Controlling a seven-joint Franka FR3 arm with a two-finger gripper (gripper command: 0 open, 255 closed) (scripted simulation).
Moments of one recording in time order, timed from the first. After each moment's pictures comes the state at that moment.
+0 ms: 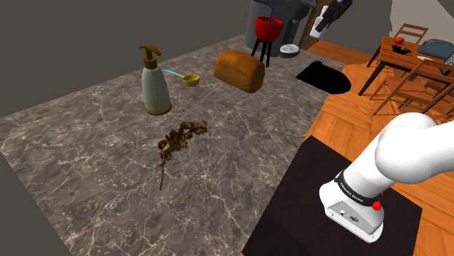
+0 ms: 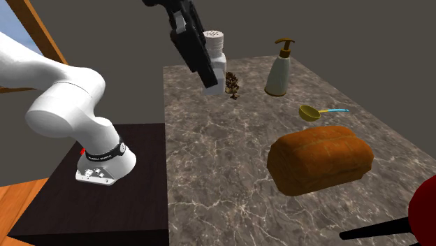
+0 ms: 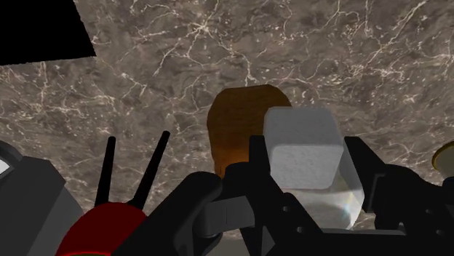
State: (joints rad) arm 0.04 -0.69 -0.36 -2.21 -0.09 1.88 -0.34
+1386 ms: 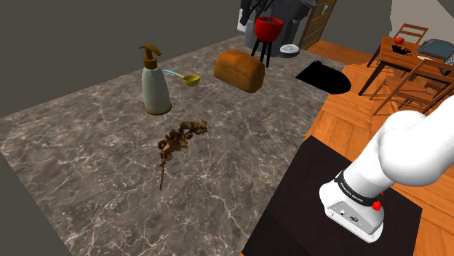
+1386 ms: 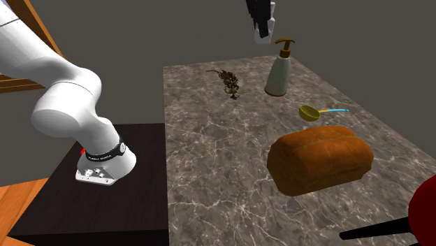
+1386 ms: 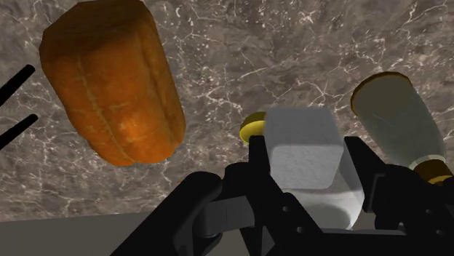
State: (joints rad) arm 0.18 -0.31 -0.02 -1.95 -0.01 2.00 0.09
